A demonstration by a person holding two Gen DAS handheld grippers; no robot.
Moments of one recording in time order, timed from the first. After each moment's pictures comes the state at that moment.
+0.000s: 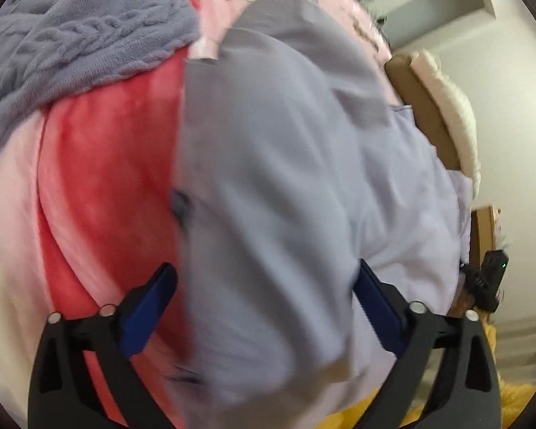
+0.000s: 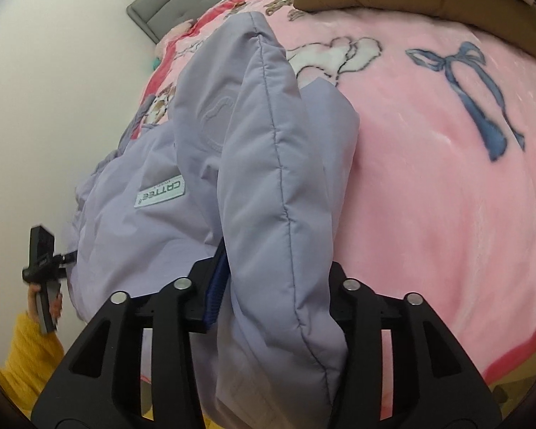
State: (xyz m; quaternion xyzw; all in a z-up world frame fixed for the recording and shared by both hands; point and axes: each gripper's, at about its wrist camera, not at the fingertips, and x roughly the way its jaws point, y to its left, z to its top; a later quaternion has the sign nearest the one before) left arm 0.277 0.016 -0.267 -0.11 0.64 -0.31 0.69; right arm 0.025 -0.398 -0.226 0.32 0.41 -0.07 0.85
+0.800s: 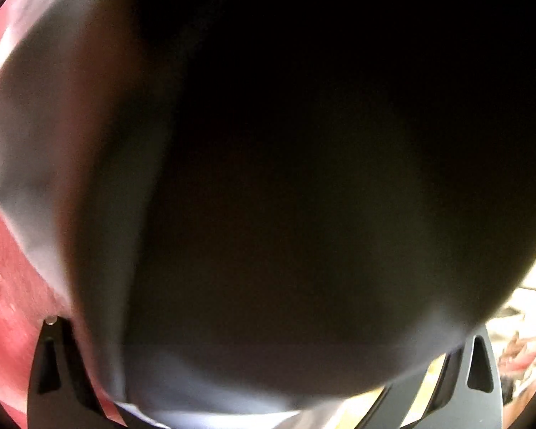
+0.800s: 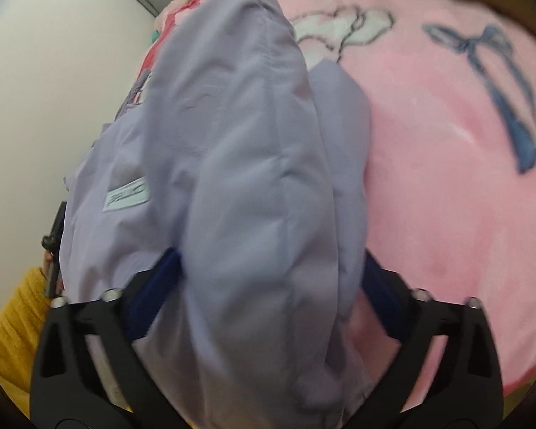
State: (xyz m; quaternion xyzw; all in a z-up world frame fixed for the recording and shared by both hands) left arm 0.276 -0.012 -0.310 -0.20 0.74 -0.40 0.50; right arm 0.062 -0.425 -0.263 0.35 0.46 -0.02 0.81
